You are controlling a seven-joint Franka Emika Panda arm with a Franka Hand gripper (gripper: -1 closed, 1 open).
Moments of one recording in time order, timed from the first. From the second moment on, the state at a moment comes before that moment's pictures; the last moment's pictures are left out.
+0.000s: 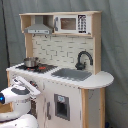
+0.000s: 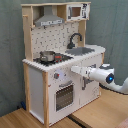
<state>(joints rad) -0.84 -1.50 1.54 -2.58 -0.12 3.45 -0.33</state>
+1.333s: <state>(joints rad) -0.84 -1.50 1.54 -2.58 -0.12 3.43 -0.76</state>
